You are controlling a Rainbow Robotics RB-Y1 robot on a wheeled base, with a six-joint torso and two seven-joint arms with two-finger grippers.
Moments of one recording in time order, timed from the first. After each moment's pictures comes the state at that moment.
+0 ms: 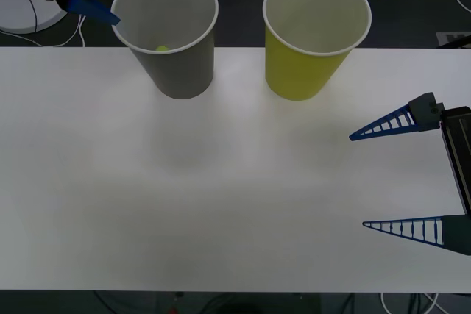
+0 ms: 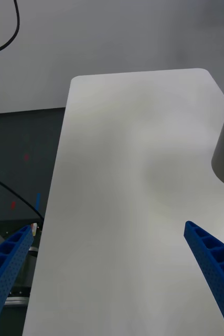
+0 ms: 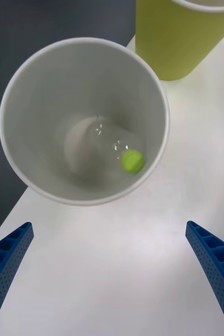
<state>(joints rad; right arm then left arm) 0.21 -1.30 -0.22 -2.23 0.93 -1.06 -0.18 -1.08 1.11 -0.29 -1.63 -1.74 -1.57 1.17</state>
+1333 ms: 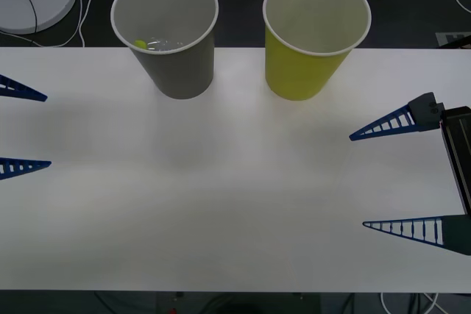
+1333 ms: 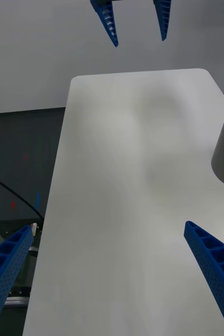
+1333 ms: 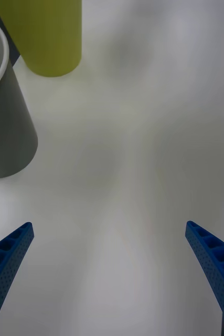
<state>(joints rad) 0.21 -1.30 -0.22 -2.23 0.93 -1.06 -0.18 0.02 1.10 0.46 -1.94 -1.31 -1.47 0.44</state>
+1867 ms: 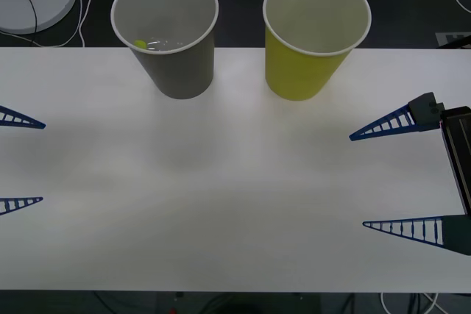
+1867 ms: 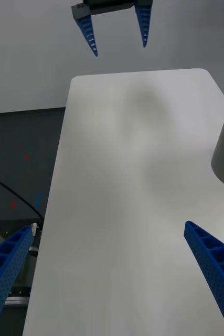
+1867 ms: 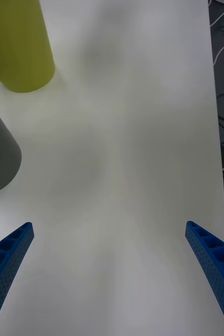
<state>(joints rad) 0.21 -1.30 -0.22 -2.23 0.93 -1.06 -0.18 0.19 1.04 0.52 -1.94 -1.24 -1.47 0.11</state>
